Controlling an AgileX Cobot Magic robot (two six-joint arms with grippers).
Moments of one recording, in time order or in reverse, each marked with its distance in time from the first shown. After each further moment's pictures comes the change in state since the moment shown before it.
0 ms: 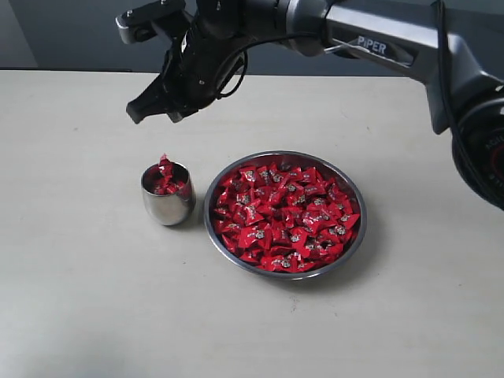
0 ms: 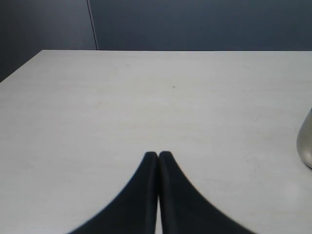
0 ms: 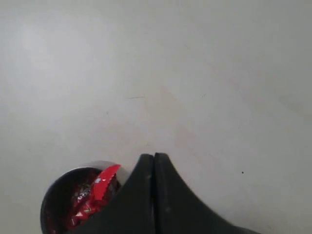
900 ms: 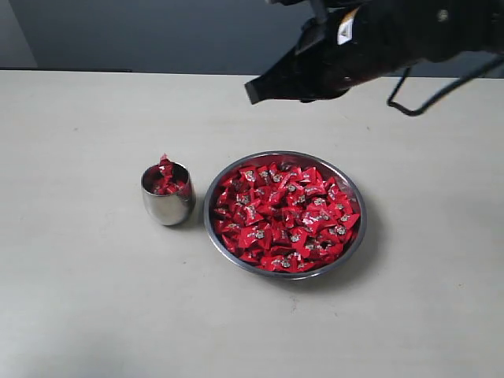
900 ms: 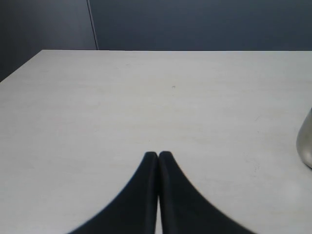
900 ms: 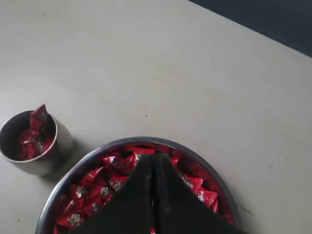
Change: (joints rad) left arm 0.000 0.000 0.000 0.000 0.000 0.000; right arm -0.129 -0.652 0.815 -0.147 -0.405 0.166
